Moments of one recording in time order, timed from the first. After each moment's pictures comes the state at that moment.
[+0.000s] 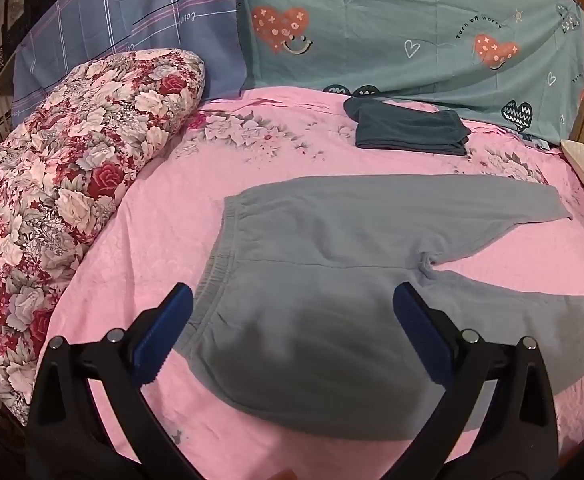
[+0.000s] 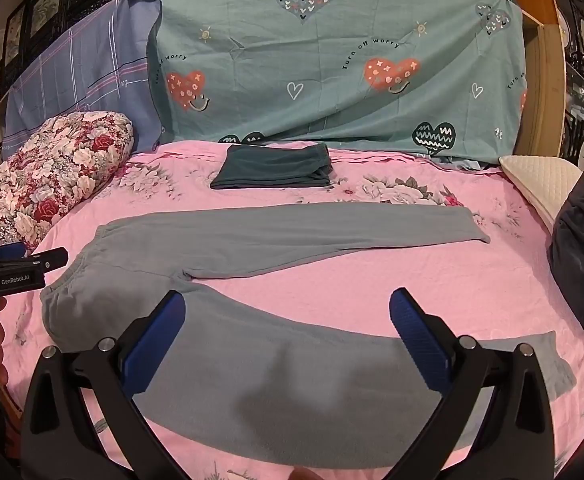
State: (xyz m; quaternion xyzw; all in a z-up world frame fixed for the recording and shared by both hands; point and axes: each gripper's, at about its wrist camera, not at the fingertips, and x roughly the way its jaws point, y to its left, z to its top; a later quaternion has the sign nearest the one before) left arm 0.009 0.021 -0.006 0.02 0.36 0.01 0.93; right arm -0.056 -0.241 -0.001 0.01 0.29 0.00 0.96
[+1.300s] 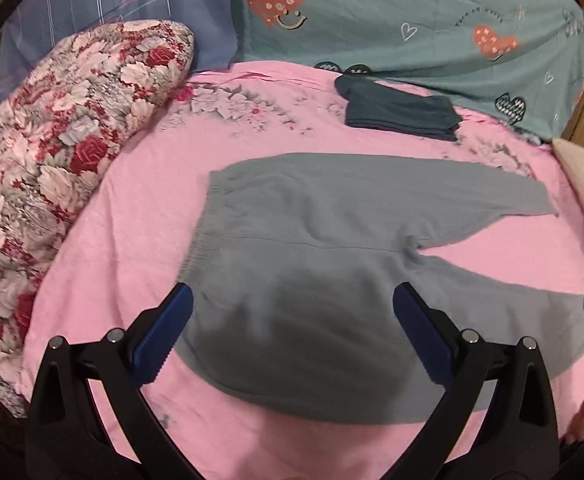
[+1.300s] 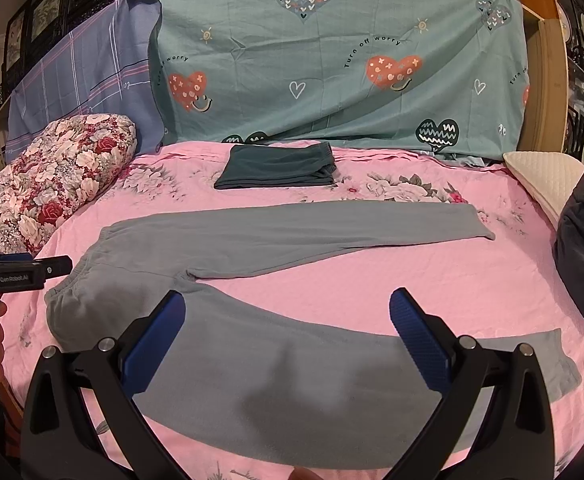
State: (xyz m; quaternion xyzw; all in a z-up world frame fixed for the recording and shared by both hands) left arm 0.016 0.028 -0.005 -0.02 0.41 -0.02 0.91; right arm -0.054 -0.236 0.003 0.02 0.29 0.00 0.96
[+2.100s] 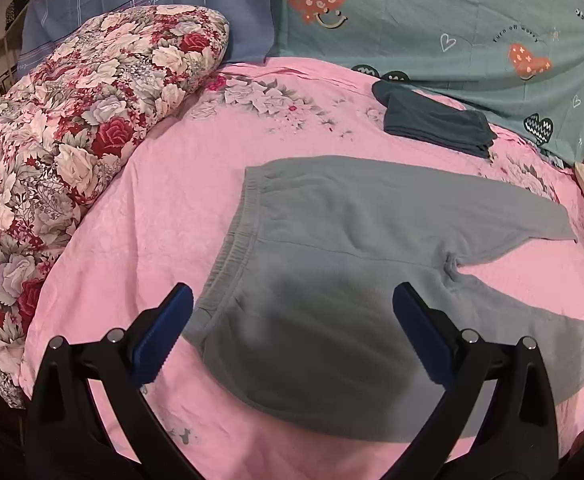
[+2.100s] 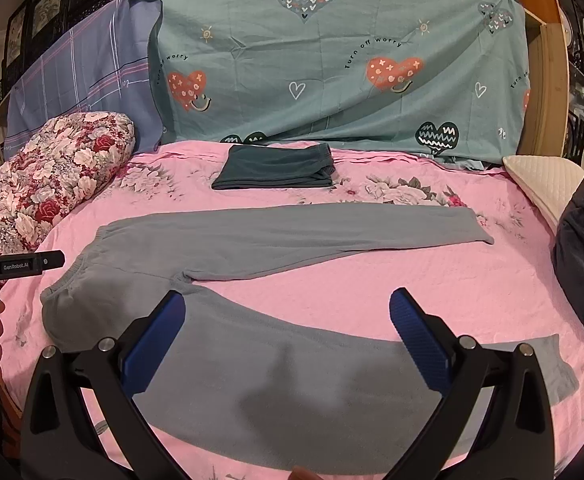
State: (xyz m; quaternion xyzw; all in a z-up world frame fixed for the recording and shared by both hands) left arm 0.029 0.059 -0.016 -0.04 0.41 0.03 0.91; right arm -0.047 -0.238 0.002 0.02 0.29 0.00 0.96
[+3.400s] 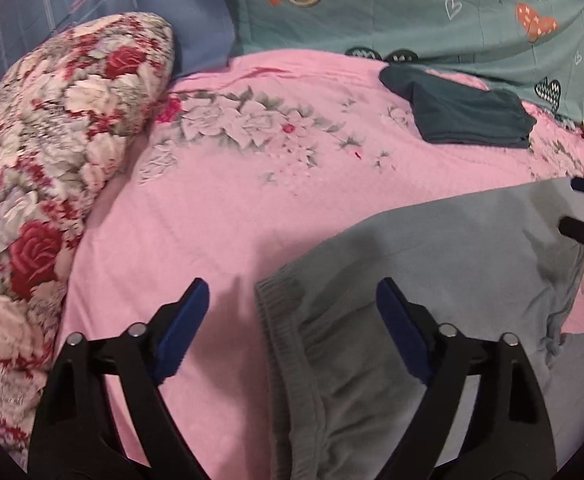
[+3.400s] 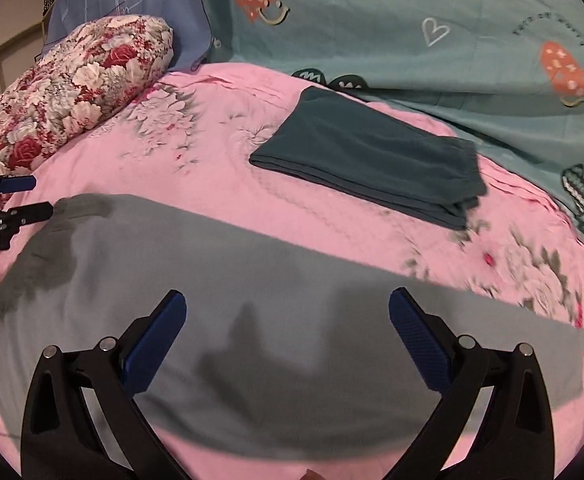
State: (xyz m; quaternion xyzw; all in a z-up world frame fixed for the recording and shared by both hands) left arm 0.203 0.093 -0.061 0.05 0.43 -0.04 0.90; right arm 0.228 -0.188 -0.061 -0.09 0.41 0.15 0.90
